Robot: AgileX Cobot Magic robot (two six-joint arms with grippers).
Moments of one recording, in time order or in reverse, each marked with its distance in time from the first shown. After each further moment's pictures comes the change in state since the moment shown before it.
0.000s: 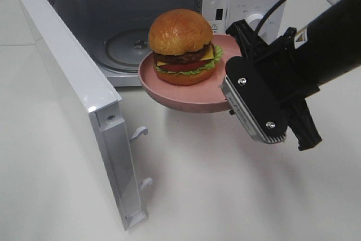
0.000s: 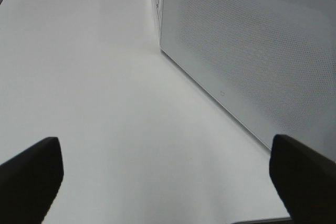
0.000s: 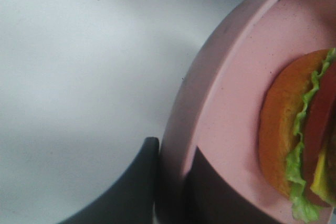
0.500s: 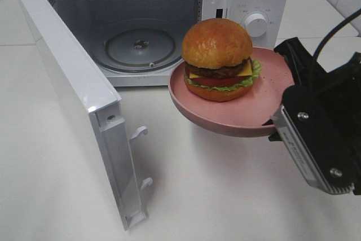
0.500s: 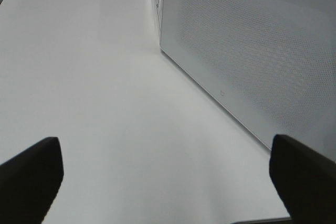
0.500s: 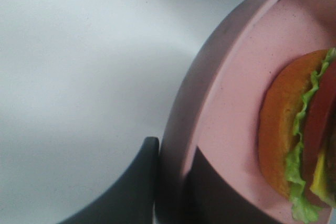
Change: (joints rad) left arm 0.000 0.000 0.000 0.000 0.000 0.000; right arm 0.000 -0.269 0.198 -0.081 0.041 0.156
